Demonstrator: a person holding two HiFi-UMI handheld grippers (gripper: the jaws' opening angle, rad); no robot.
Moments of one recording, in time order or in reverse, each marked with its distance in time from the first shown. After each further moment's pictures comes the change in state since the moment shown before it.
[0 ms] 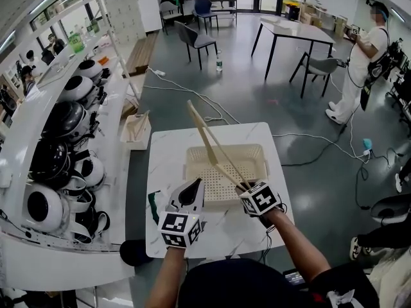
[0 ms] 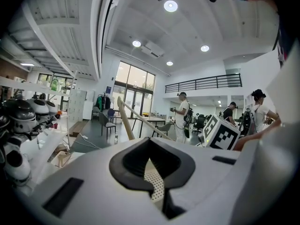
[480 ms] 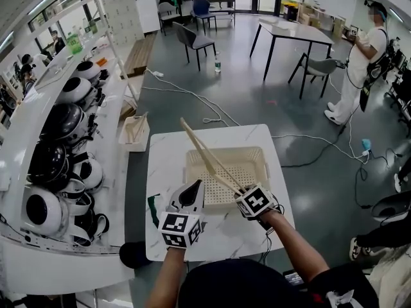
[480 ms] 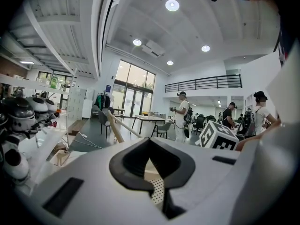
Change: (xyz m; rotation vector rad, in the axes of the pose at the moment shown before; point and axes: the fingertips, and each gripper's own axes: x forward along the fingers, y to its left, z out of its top) left arm 0.009 0.007 0.000 -0.012 0.012 -0.010; right arm 0.021 0.003 -0.019 -0.038 0.144 0.006
